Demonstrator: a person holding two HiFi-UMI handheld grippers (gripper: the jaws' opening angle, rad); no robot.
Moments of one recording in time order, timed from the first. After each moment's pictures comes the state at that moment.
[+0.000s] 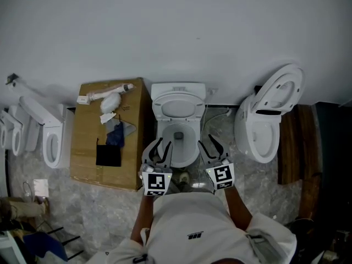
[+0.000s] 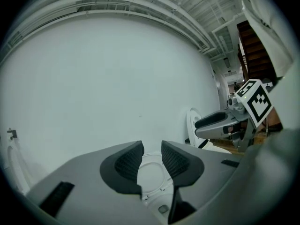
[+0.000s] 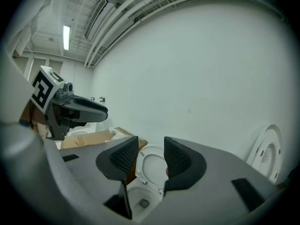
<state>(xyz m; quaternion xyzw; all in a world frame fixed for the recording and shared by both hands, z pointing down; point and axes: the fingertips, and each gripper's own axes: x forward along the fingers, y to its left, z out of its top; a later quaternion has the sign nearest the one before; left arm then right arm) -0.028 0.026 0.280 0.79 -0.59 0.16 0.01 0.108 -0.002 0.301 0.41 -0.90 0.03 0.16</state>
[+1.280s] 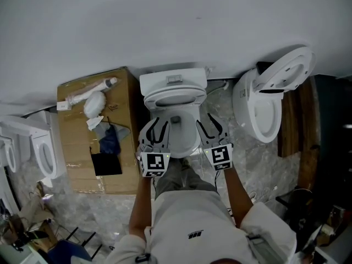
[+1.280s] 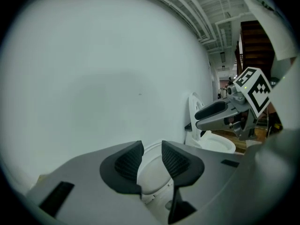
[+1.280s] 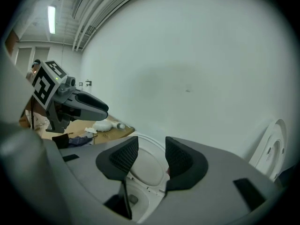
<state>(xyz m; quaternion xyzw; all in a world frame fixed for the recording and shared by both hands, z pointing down) -0.081 -0.149 0.400 0.82 -0.52 0.22 0.06 0.057 -0.162 0.397 0.45 -0.86 0.07 0.24</state>
